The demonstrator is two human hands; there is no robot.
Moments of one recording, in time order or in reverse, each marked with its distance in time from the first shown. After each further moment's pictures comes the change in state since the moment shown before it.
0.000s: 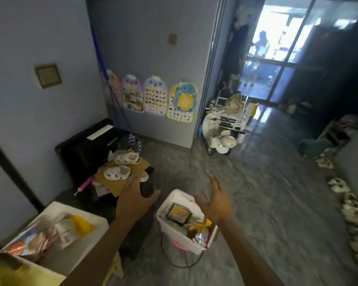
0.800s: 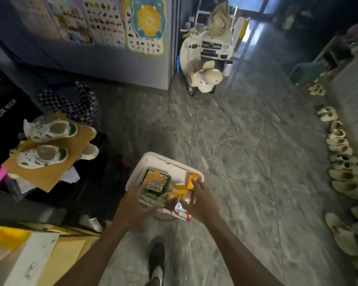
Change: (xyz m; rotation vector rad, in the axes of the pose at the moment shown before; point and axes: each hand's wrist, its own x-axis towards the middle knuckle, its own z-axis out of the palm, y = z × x) left_hand 0.056 -0.074 0.281 0.028 -0.579 -0.009; right_hand 0.064 0.211 0.154 -0.090 -0.384 0.273
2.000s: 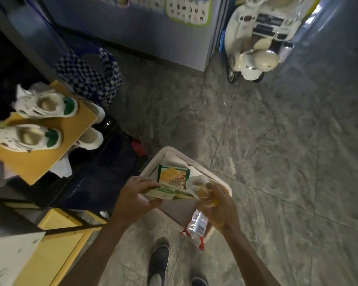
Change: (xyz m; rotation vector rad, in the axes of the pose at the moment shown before) left_hand 0.086 -0.039 0.012 -0.162 0.347 0.214; right_hand 0.124 0.040 0.051 0.200 0.044 -0.144
